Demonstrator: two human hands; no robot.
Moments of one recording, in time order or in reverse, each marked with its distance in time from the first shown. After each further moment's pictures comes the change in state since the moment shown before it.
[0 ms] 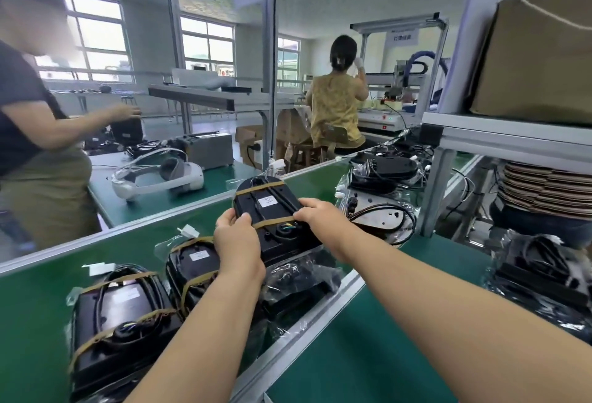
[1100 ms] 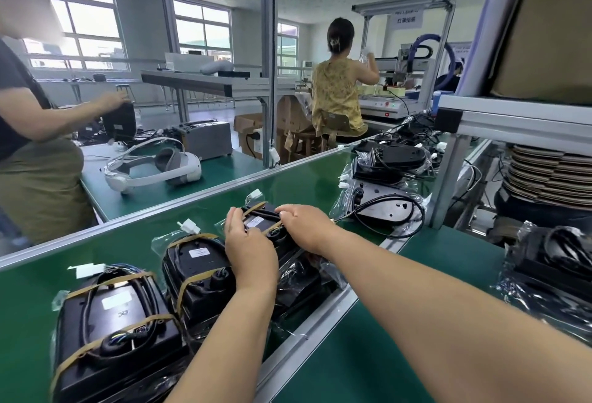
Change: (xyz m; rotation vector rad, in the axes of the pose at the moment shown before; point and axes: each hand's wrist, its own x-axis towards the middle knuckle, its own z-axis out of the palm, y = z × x) left_hand 0.014 -0.042 -0.007 0.450 0.061 0.340; right_hand 0.053 0.021 0.038 -0.481 -0.079 -0.123
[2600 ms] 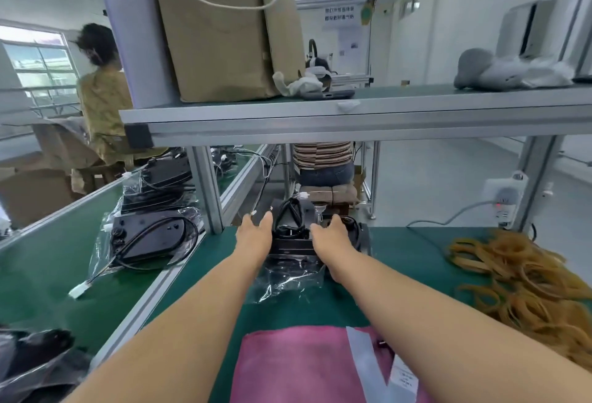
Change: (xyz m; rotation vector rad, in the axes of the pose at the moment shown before) left_hand -0.229 0.027 0.312 0.302 -1.104 -0.102; right_hand -0.245 0.279 -0.178 0.625 0.854 0.853
